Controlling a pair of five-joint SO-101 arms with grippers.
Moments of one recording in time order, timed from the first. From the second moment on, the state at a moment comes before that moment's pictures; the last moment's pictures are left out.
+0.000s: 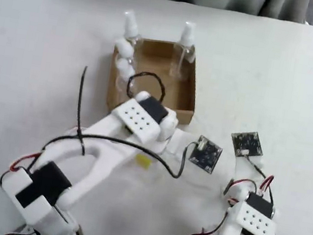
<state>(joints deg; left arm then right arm) 33.7 4.0 18.7 67.8 -68.3 20.8 -55.2 81.5 48.2 37.2</state>
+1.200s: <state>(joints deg) 34.4 10.9 24.1 61.8 -67.7 20.8 -55.2 81.5 48.2 38.8</state>
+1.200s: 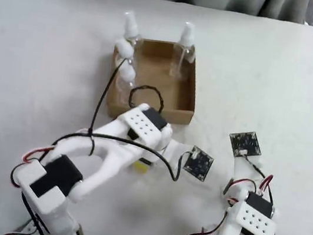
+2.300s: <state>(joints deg) 16.0 2.7 33.1 66.1 -23.5 20.8 -55.2 81.5 48.2 39.0</state>
